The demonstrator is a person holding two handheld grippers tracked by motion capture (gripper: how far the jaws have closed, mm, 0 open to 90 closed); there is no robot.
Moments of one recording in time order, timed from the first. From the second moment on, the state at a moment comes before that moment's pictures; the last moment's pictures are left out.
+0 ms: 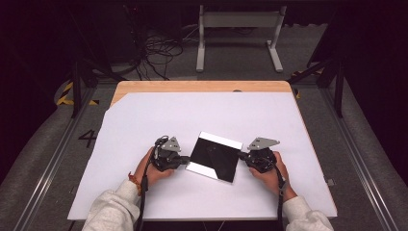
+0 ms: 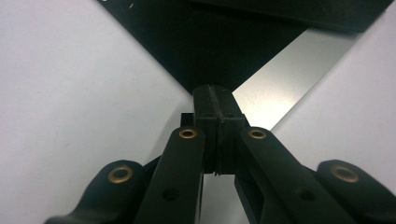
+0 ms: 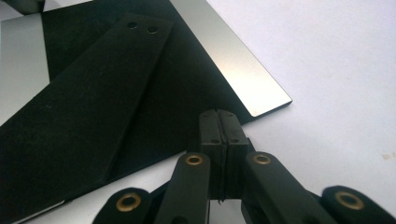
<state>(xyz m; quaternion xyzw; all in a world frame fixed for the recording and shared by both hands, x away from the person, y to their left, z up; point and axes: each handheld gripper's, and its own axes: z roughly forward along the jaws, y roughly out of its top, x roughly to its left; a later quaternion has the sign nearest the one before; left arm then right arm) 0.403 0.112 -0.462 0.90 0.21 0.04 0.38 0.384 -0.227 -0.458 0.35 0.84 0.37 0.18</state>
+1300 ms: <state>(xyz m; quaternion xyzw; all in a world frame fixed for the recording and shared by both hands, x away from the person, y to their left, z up) 0.378 0.117 -0.461 0.91 0.18 0.02 0.37 0.410 -0.208 -0.459 0.36 0.84 0.37 0.18</state>
